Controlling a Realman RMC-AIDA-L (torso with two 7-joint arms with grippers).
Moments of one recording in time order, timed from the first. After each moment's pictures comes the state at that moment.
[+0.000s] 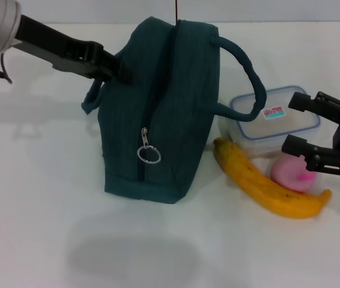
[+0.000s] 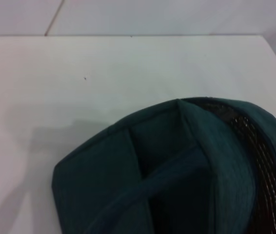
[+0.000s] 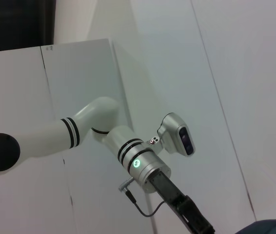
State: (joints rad) left arm -0.83 -1.93 0.87 0.91 2.30 1.66 -2.59; right arm 0.38 2.00 -1.02 -0.51 -1.36 -1.79 1.13
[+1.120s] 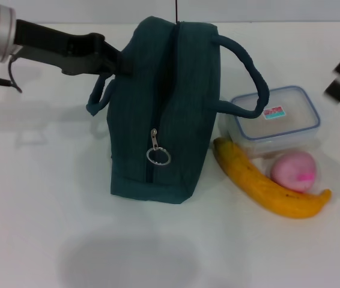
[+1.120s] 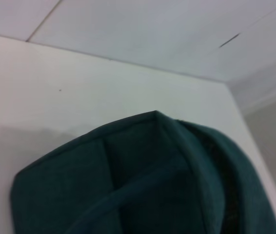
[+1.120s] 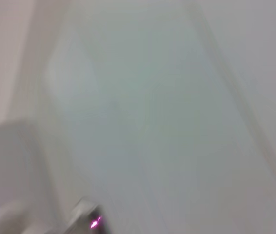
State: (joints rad) left arm -0.76 -1.96 0.79 0.90 2.18 1.65 -2.62; right arm 0.38 2.01 -0.85 -0.28 -1.23 -1.78 1.14
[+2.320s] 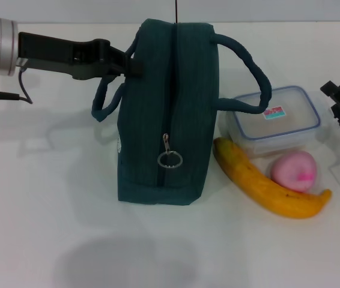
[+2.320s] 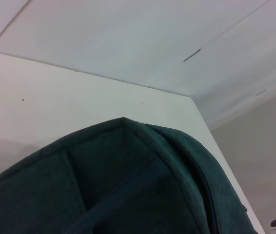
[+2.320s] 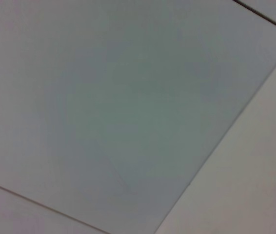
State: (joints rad) left arm -0.70 -2.00 0.79 0.90 2.07 1.64 -2.53; right arm 0.51 2.03 -0.68 0.08 -1.11 -1.21 1.46
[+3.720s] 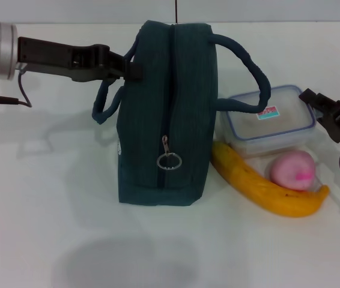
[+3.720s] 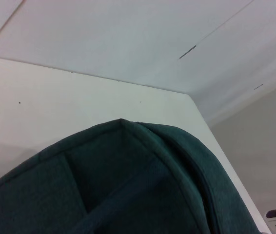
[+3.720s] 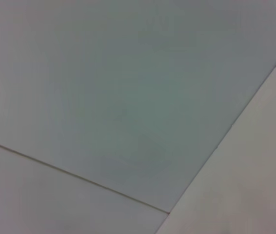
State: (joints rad) left arm -0.69 -2.00 0.79 0.90 2.07 1.64 -2.48; right arm 0.56 2.03 -0.68 0.11 -1.18 -1.23 1.50
